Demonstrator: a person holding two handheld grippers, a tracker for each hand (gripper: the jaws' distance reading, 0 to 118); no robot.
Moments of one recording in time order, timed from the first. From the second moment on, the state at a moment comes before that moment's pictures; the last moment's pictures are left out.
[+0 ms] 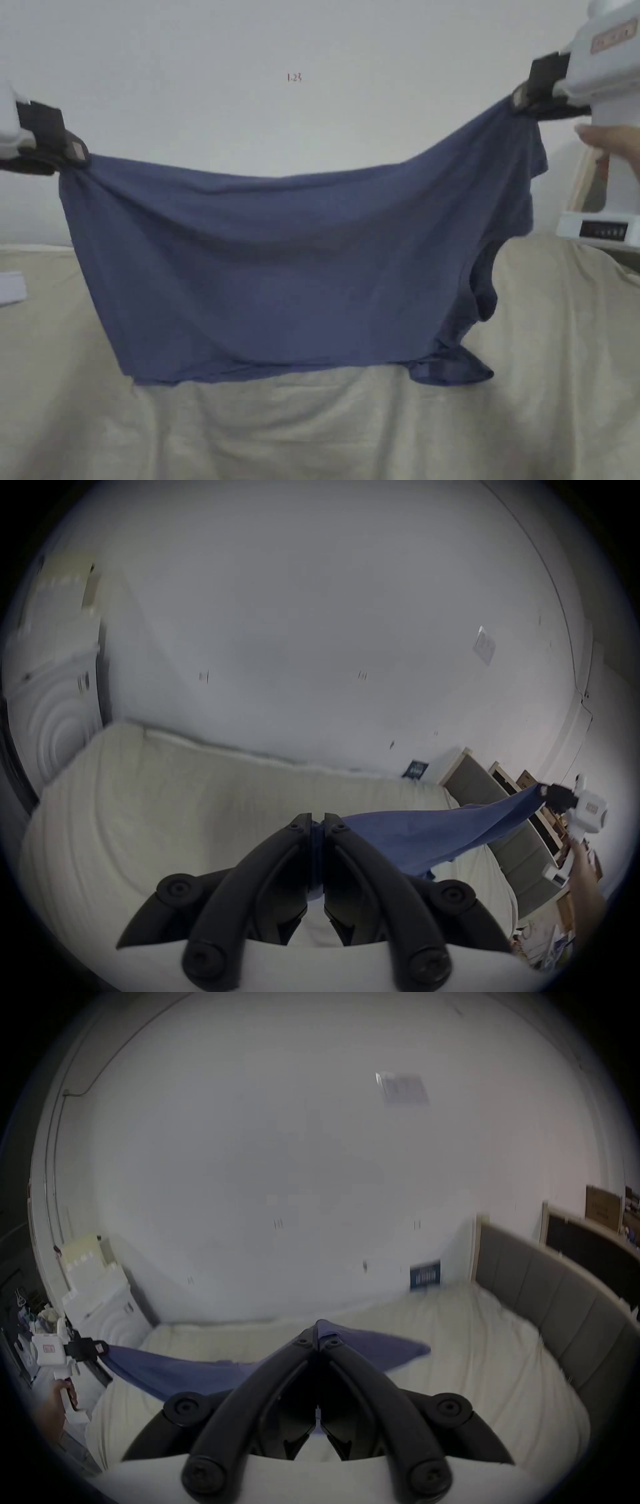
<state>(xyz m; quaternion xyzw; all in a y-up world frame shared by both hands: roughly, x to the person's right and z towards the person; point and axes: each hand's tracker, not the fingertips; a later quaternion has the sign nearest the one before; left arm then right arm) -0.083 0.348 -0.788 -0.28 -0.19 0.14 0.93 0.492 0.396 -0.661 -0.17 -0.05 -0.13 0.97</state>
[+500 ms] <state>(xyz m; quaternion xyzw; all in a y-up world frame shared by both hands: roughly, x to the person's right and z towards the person) -0.119 0.193 -0.603 -0.41 -0.24 0.14 0.87 0.477 0.215 -0.432 -0.32 0.00 -0.15 0.93</state>
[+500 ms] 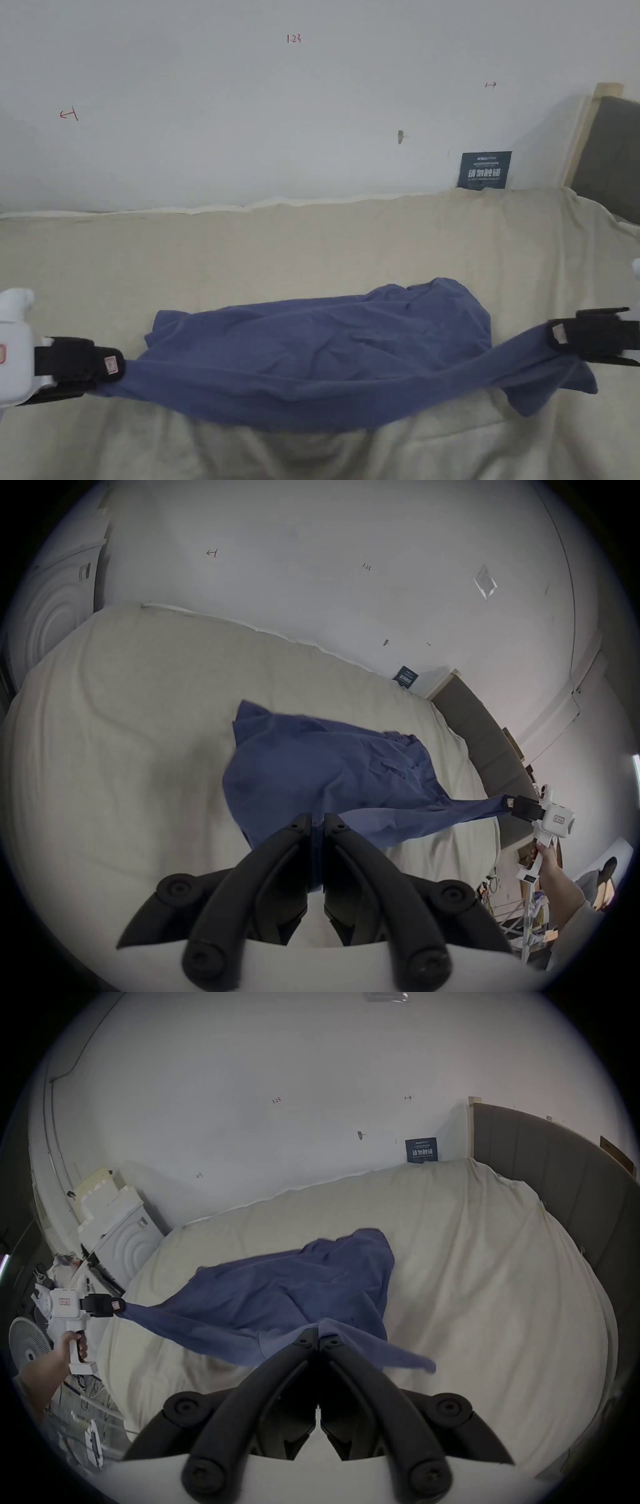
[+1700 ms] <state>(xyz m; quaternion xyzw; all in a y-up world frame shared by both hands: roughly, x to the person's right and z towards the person) -0.159 0.067 -0.401 -0.60 -0.20 0.16 0.76 0.476 0.068 -0.234 -0.53 -0.05 -0.12 0.84</state>
